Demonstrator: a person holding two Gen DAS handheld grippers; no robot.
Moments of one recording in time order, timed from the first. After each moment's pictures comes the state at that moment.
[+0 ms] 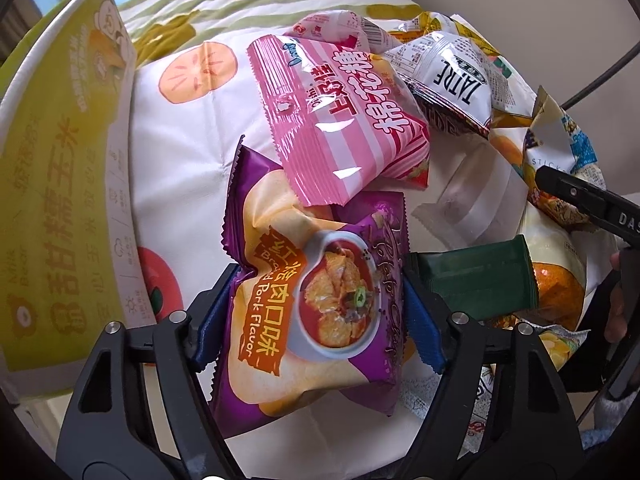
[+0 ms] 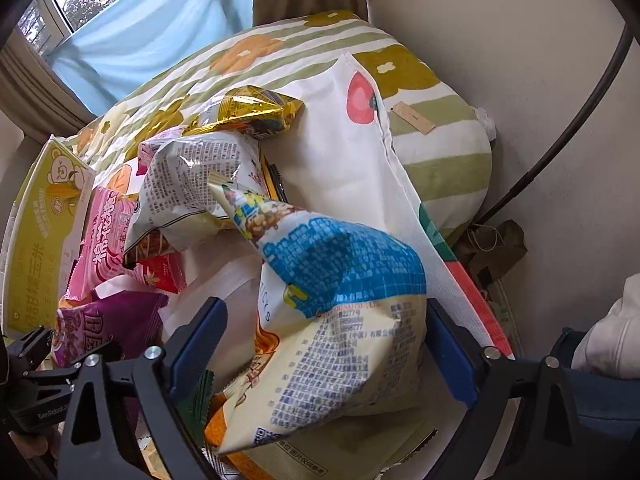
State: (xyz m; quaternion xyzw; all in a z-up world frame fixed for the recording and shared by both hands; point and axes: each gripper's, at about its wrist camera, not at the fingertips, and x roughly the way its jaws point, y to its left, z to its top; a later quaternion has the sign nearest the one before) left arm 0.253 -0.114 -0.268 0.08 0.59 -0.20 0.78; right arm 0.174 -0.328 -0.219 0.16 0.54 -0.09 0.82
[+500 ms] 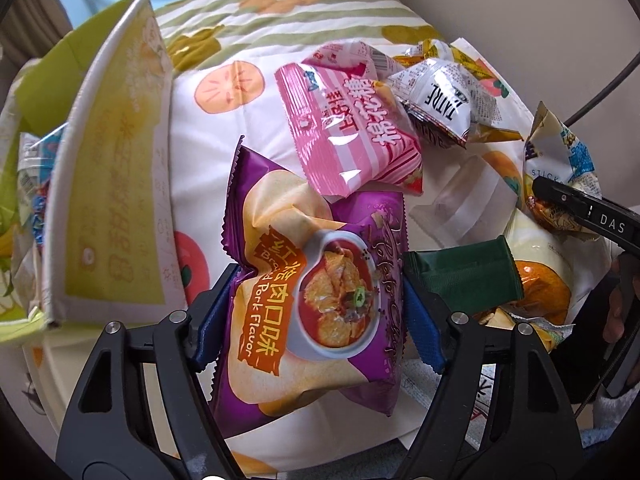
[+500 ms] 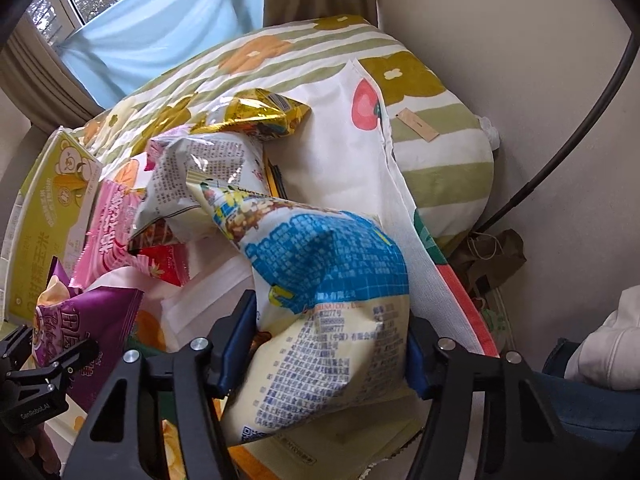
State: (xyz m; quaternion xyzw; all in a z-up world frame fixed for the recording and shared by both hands) left arm 0.226 -0.106 -0.233 0.07 0.56 -0.16 0.81; right arm 0.165 -0.329 -0.210 0.14 0.53 -0.08 0.83
